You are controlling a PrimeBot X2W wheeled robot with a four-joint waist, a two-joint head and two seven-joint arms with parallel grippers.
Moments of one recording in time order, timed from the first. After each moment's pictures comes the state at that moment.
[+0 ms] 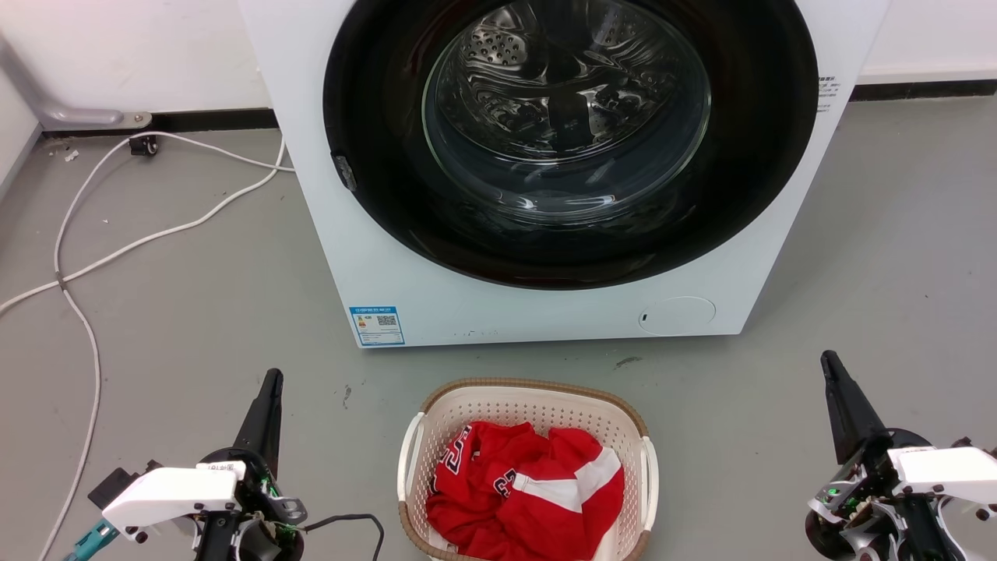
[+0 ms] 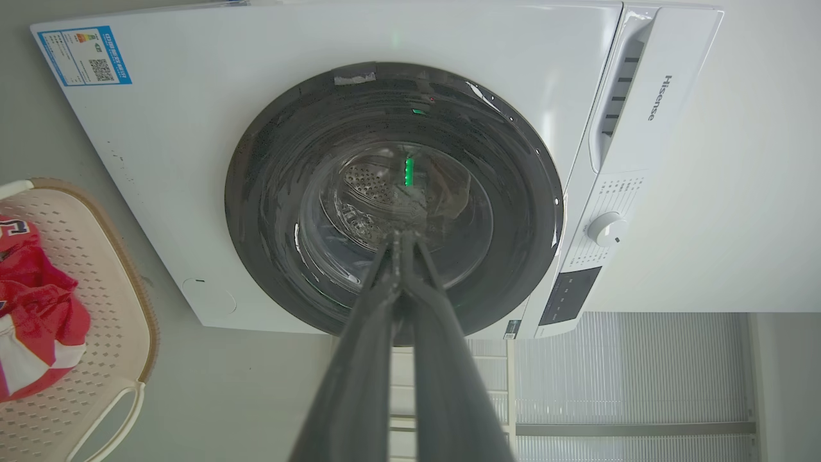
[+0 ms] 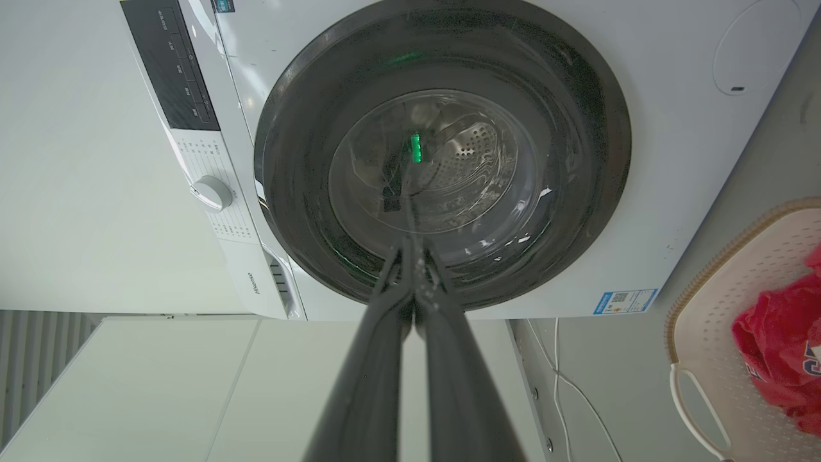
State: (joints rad) left arm -0.10 0.05 0.11 0.25 -1.61 -0.13 0.11; right arm -0.10 -0.05 -0.11 0.25 1.61 0.13 0.12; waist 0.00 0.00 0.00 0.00
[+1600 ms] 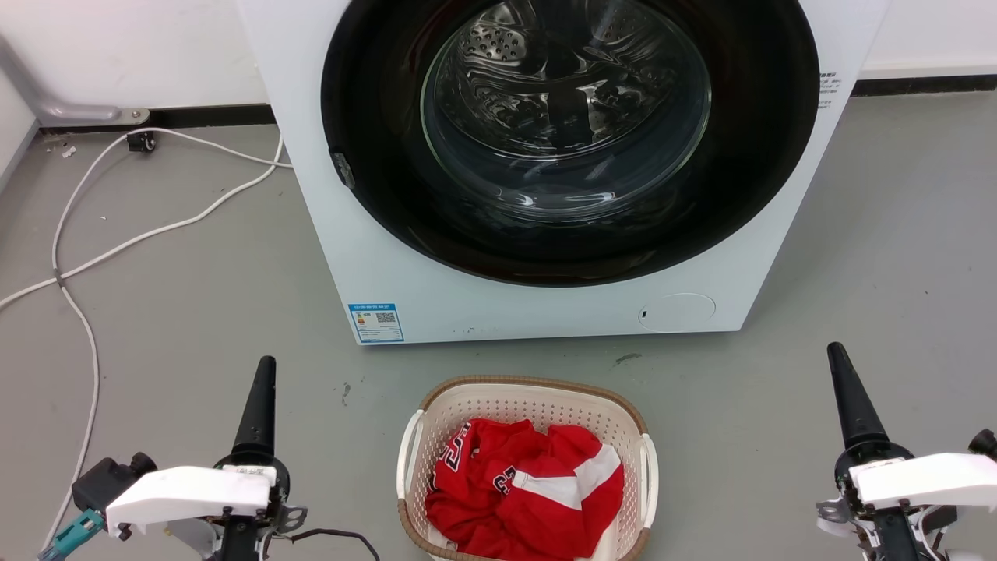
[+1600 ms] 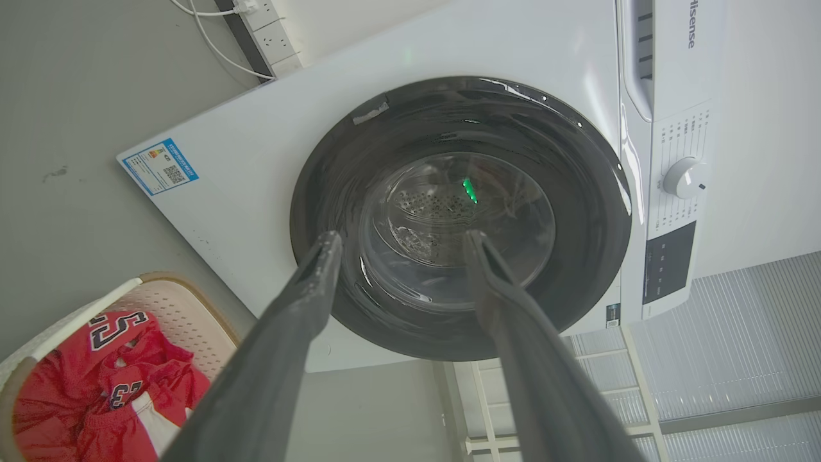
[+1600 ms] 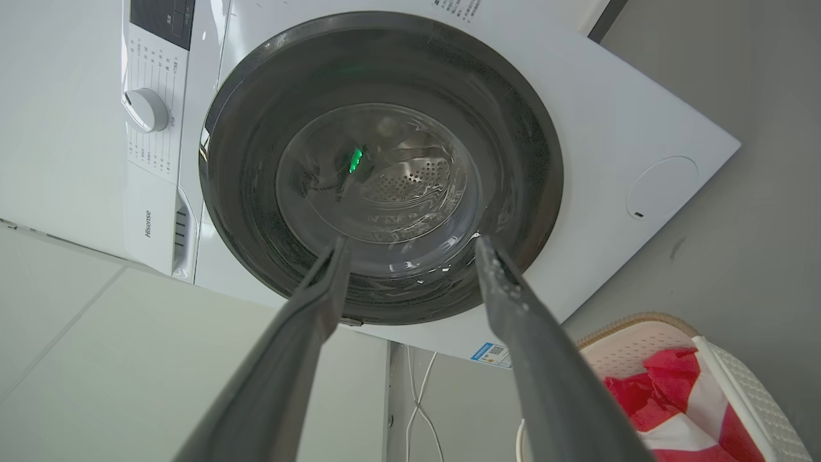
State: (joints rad) left arm -0.07 0.05 0.10 0.17 -1.29 -0.10 0.01; right arm -0.05 -0.05 -0.09 0.16 1.19 0.13 0.01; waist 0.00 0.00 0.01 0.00
